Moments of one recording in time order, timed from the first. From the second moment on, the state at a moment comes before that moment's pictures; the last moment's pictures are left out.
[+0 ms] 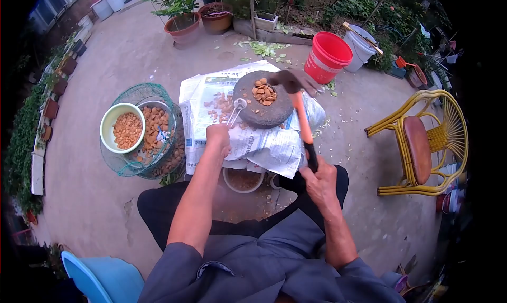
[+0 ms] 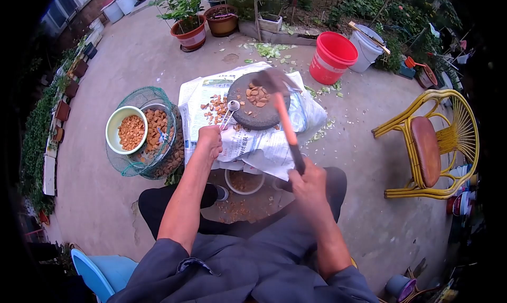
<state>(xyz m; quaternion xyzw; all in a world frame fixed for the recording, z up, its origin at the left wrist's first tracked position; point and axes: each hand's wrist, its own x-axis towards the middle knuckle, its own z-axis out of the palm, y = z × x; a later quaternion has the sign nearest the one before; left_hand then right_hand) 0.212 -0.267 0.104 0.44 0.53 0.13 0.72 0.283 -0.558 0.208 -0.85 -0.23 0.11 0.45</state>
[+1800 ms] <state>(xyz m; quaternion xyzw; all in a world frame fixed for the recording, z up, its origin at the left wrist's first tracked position) 0.277 -0.185 0.069 0.66 0.48 -0.08 0.58 0.292 -0.550 0.211 -0.77 -0.14 0.24 0.58</state>
